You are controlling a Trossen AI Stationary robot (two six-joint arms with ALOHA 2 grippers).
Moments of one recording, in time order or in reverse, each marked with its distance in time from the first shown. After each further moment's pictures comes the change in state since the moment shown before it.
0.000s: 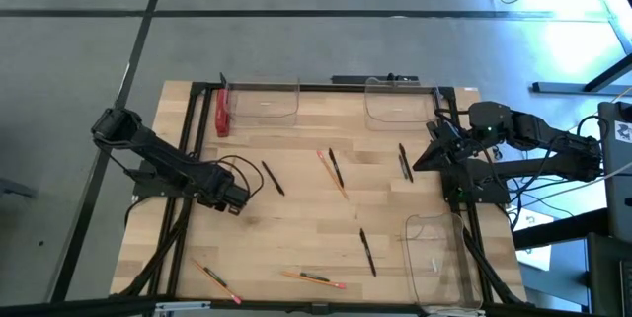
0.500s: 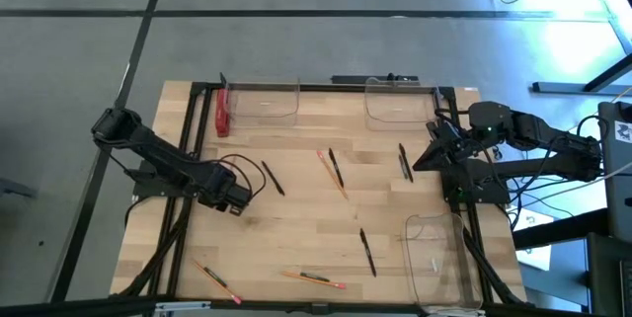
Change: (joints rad) left arm 0.000 0.000 0.088 -0.097 -0.004 0.019; right arm 0.000 0.000 0.000 0.000 0.000 0.000
